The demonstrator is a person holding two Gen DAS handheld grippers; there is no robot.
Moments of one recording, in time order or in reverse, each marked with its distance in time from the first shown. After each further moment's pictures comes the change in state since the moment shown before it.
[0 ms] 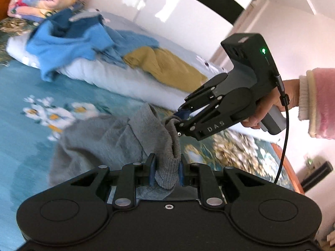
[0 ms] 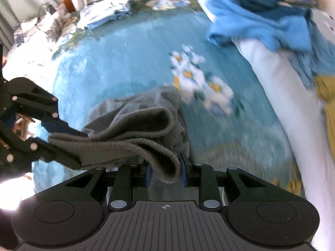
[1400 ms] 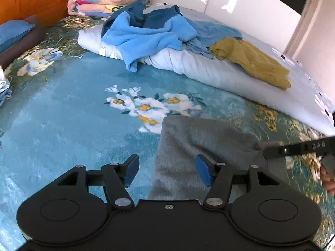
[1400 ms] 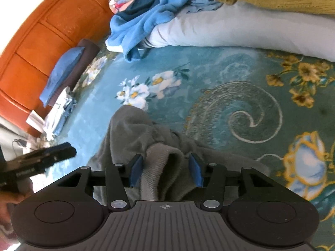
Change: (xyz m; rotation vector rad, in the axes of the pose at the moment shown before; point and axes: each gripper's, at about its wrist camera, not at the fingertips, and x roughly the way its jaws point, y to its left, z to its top) left arm -0.005 0.073 -0.002 -0.042 0.043 0.472; right arm 0.038 -0.025 -0.107 0.745 -0.372 0.125
